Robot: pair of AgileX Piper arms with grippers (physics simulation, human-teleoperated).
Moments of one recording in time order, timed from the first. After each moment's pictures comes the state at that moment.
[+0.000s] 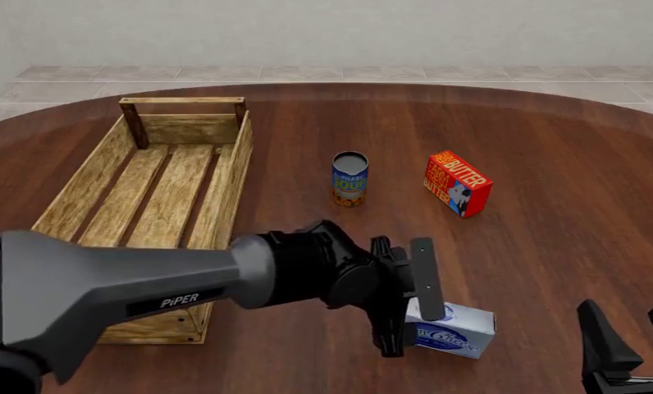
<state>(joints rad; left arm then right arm) -0.99 1.93 -1.33 0.44 0.64 -0.02 0.00 0.00 0.08 0.06</state>
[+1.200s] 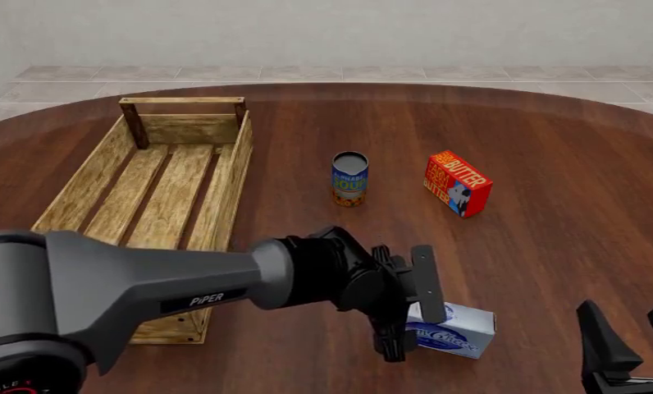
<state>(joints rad) -0.99 2.00 -1.36 0.47 0.60 -0.02 0.00 0.00 0.09 0.06</state>
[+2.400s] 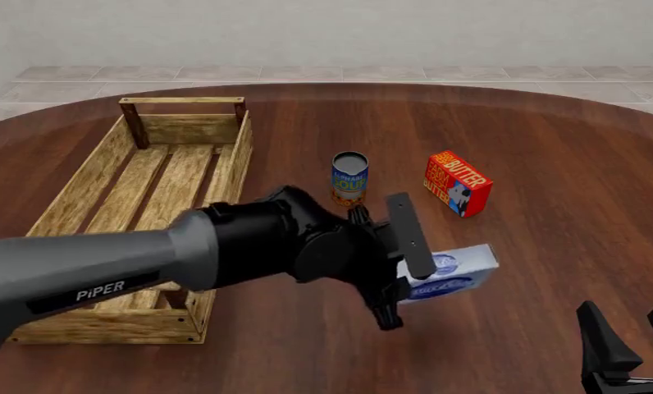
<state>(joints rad) -0.96 1.79 -1.31 0.48 0.49 -0.02 0.00 0.00 0.09 0.06</state>
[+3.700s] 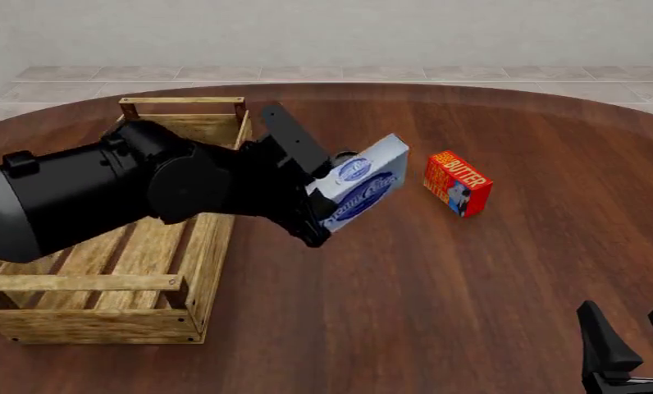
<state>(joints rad) -0.73 1.49 -1.21 0.50 0.29 -0.02 0.00 0.00 0.09 0.06</state>
